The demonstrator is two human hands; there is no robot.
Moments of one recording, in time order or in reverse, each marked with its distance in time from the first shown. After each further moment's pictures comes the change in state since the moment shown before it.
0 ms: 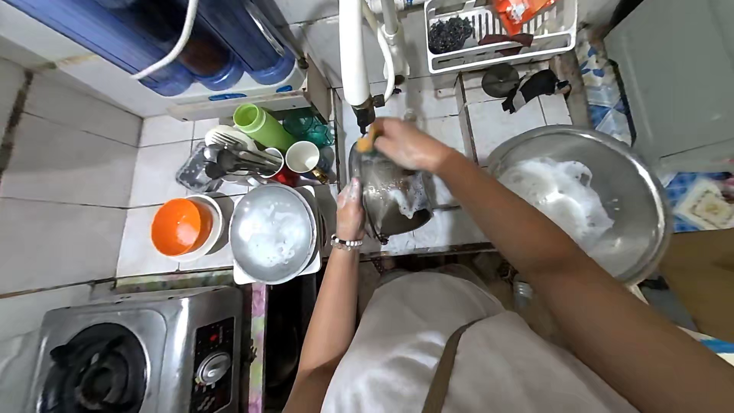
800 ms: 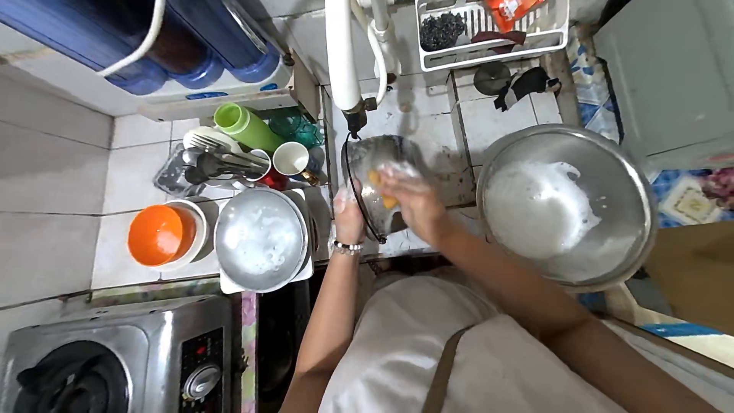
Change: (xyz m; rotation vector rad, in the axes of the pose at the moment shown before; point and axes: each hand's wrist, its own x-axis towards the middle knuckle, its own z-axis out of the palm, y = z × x) left_hand 0.001 -0.002 0.015 0.017 0.042 0.046; right_hand -0.078 0.045 0.093 -0.152 0.620 -0.386
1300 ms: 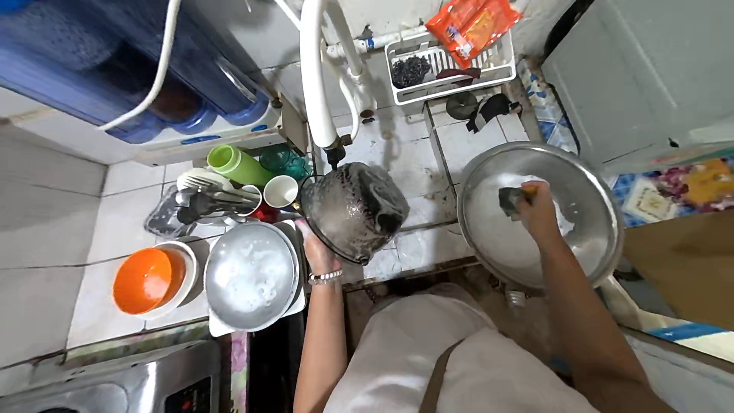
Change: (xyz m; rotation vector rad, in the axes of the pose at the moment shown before) left_hand 0.011 -0.005 -0.020 -0.326 0.192 -0.066; right_hand -0.098 0.105 -0.176 -0.180 0.169 1.078
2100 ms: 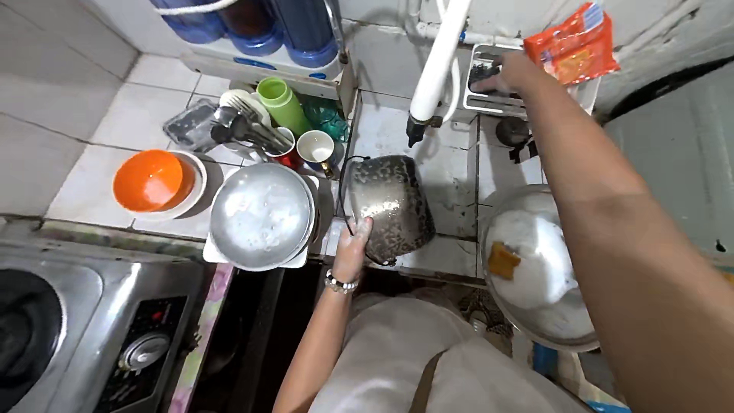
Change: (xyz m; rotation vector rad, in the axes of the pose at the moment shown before) left_hand -0.065 0.002 -0.018 0.074 -0.155 -0.077; right_hand 0.212 -0.289 0.090 -0.664 -0.309 -0.517
